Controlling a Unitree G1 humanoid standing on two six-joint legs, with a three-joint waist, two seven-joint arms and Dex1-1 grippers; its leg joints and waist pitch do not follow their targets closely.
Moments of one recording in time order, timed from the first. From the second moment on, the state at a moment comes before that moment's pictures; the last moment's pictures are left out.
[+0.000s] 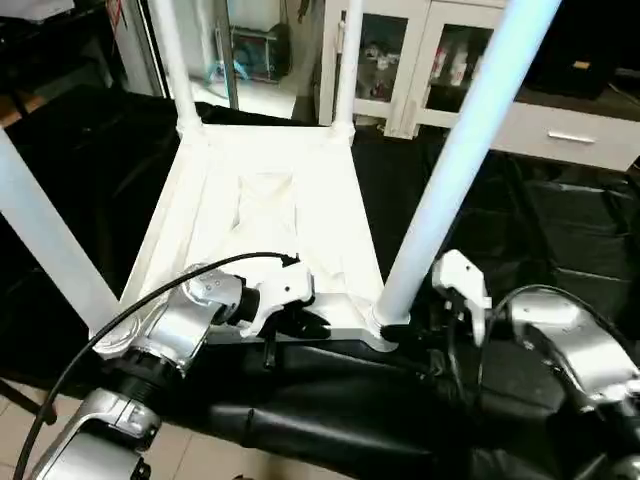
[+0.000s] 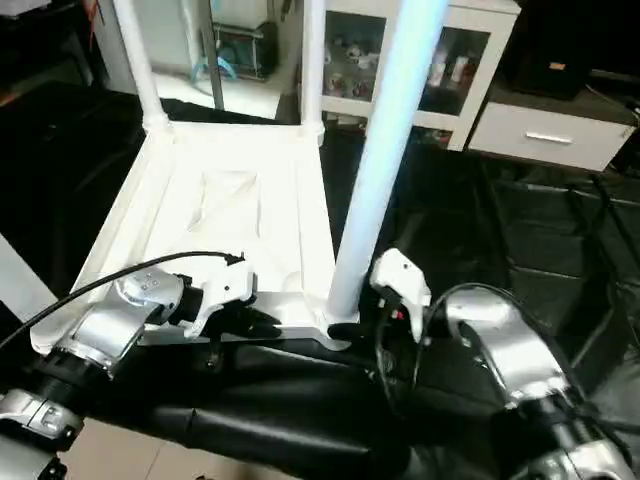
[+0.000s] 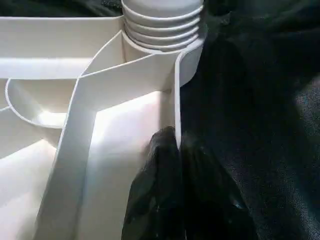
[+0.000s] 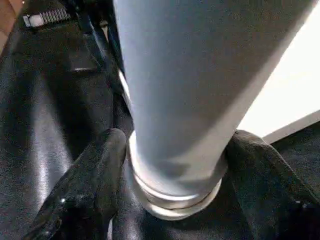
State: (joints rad) left arm -0.54 0.35 -0.33 0.48 0.09 0.11 -1.28; right arm -0.35 -0.56 0.25 0.24 0.23 0.23 1.10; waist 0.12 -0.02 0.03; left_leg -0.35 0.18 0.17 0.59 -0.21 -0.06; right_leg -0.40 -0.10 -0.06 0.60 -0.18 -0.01
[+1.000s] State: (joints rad) left arm -0.65 0.22 -0.29 0.69 0.13 0.16 -1.02; right arm -0.34 -0.23 0.09 0.36 0.17 0.24 0.56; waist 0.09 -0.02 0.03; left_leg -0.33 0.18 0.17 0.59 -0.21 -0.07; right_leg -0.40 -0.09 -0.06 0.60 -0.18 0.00
